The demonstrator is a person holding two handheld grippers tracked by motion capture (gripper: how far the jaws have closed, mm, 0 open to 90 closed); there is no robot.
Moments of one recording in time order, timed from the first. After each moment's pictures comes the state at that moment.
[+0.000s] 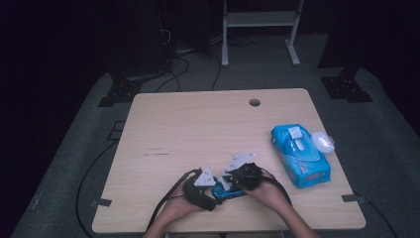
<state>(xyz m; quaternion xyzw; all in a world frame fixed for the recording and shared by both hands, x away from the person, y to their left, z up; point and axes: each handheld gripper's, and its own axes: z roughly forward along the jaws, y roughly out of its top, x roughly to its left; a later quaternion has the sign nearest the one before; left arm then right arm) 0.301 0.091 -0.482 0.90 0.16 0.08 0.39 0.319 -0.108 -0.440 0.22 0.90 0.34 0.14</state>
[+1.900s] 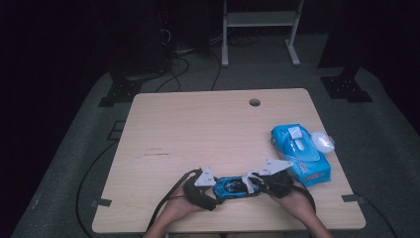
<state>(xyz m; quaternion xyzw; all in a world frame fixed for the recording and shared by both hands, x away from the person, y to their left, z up) 0.301 0.090 -0.482 0.90 0.16 0.08 0.40 0.288 -0.182 -0.441 0.27 0.87 0.37 0.16</state>
